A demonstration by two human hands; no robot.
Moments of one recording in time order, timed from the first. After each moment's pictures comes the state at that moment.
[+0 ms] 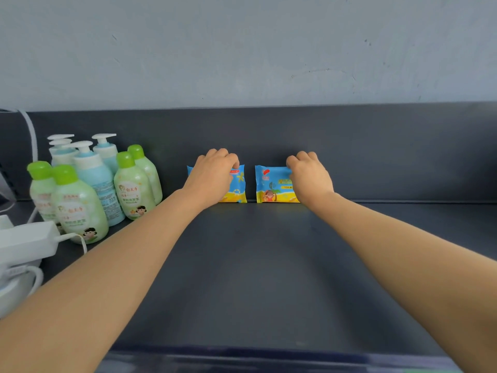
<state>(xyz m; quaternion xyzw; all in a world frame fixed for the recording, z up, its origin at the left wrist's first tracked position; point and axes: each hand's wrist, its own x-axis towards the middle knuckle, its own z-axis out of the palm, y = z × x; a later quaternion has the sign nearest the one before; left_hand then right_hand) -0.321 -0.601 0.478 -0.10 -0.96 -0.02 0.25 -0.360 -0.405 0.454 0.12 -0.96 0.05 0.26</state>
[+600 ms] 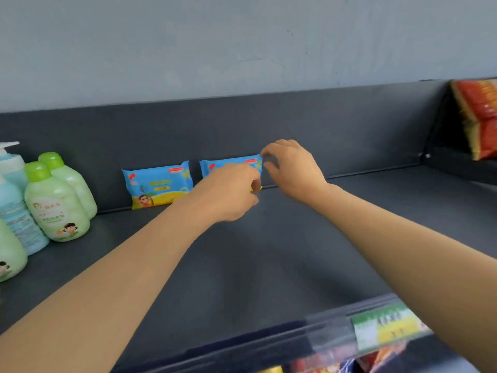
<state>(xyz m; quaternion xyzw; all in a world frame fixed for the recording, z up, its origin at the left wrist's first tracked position) -0.261 -0.503 0.493 -0.23 -0.97 -0.06 0.07 -0.299 -0.354 0.468 0.11 -0.94 0.15 0.29</state>
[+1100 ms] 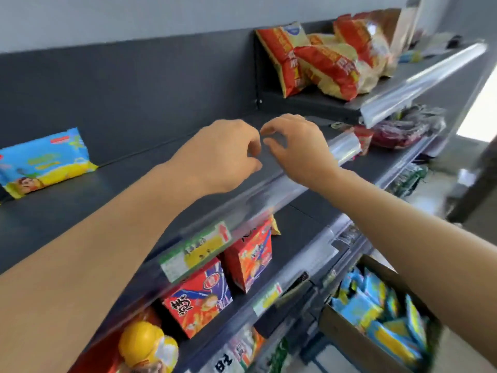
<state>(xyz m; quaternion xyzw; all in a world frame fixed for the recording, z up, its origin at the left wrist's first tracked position) -0.142 -0.306 0.486 -0.48 -0.87 -0.14 0.05 -0.105 -0.153 0.431 -0.10 -0.92 0.16 0.34</state>
